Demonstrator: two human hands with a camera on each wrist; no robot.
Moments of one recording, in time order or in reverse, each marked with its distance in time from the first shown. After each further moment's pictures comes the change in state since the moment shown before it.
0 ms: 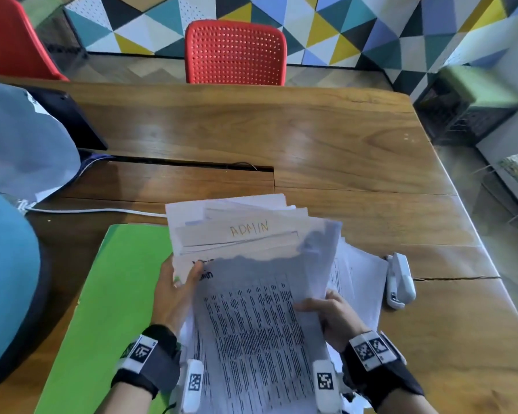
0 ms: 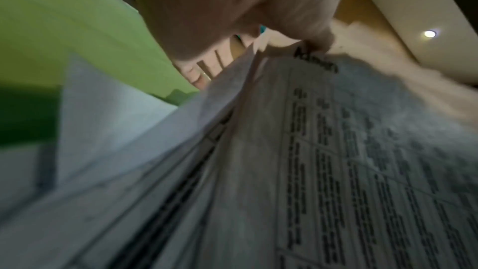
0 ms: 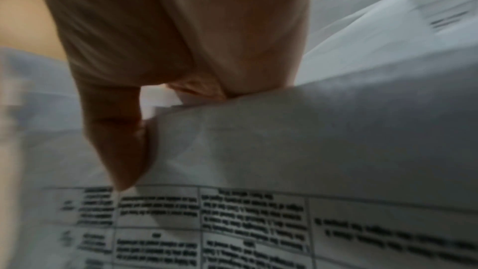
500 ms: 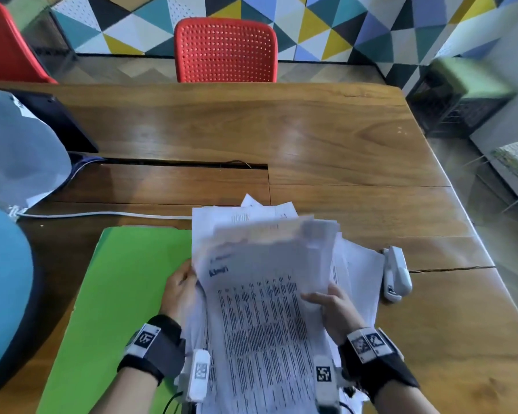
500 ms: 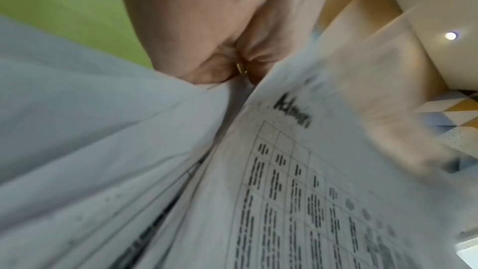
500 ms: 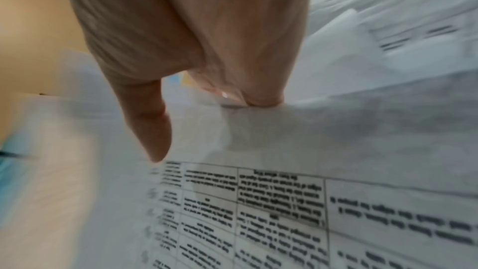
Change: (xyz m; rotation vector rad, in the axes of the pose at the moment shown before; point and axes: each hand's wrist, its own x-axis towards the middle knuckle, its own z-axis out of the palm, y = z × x) left_hand 0.031 -0.036 0.005 0.091 -0.113 -0.078; right_hand 0.012 0.018 -0.023 0.027 0.121 -0.168
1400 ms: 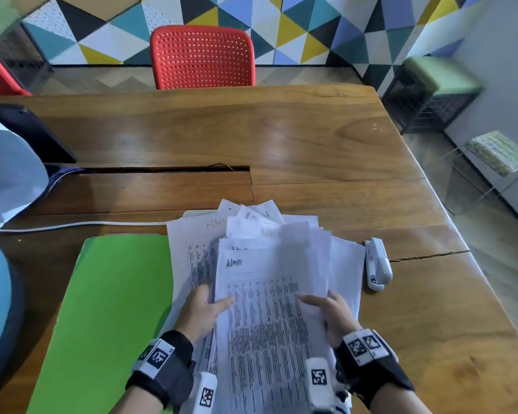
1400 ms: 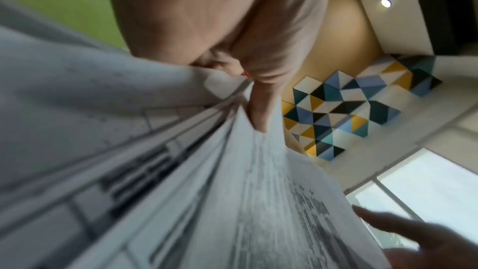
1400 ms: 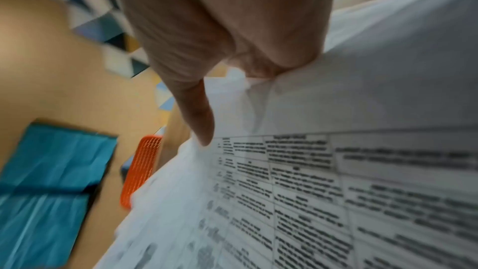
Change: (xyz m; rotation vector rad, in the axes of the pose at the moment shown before) left_hand -0.035 0.001 0.041 0.391 -0.254 -0.101; right_hand -0.014 0.010 -0.018 -0.096 0.325 0.158
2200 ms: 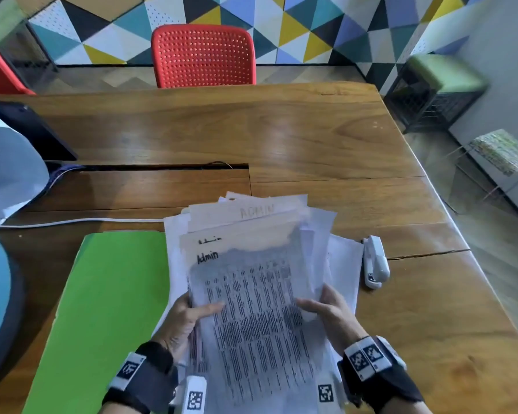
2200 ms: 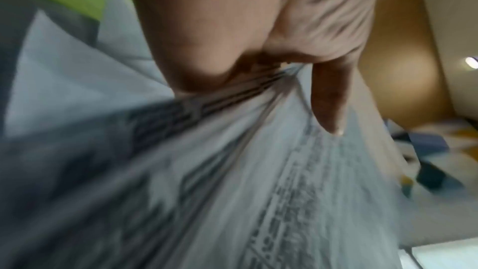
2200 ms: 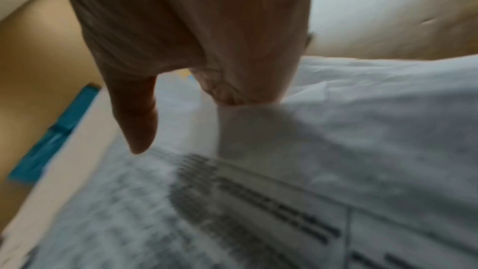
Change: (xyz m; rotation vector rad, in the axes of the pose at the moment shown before) left_hand -0.037 0.014 -0.010 -0.559 -0.148 -0.033; right_hand -0.028 -0.009 -0.008 -0.008 -0.259 -0.236
